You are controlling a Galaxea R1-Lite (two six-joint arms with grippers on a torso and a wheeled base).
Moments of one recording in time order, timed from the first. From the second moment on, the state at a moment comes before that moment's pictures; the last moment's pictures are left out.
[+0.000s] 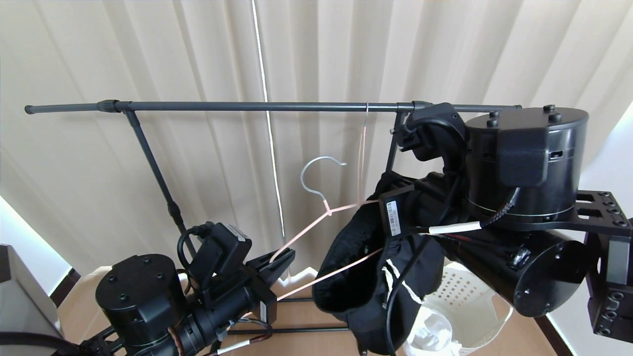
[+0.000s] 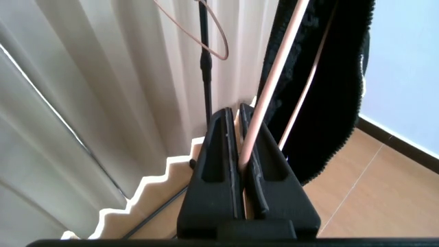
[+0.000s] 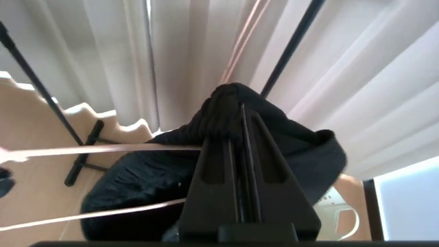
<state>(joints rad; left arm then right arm) -0.67 1.88 -0.24 -1.57 -0.04 0.10 0.93 1.66 -1.04 -0.31 -0.74 0.05</state>
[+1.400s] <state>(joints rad) -0.67 1.88 -0.23 -1.57 -0.04 0.08 1.02 1.66 -1.04 -0.38 -0.75 0.13</state>
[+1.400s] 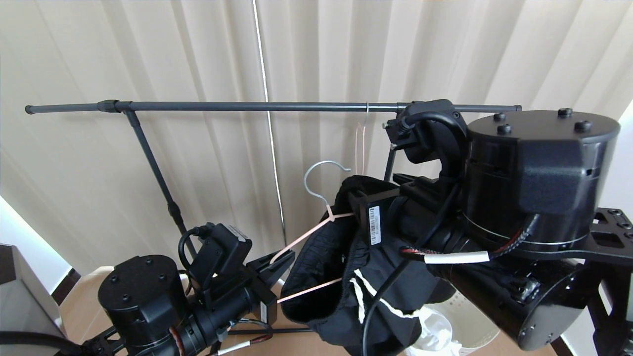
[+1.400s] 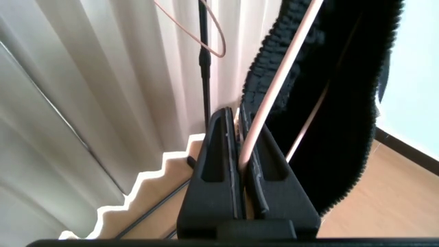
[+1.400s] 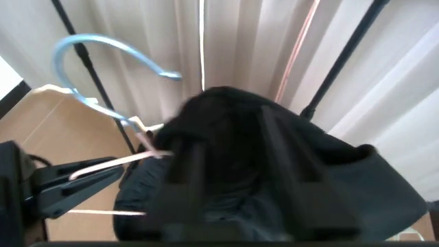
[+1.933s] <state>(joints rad) -0.68 1.85 -0.24 -1.57 -0.04 0.06 0.97 1.67 -1.04 -0.38 -0.75 0.13</state>
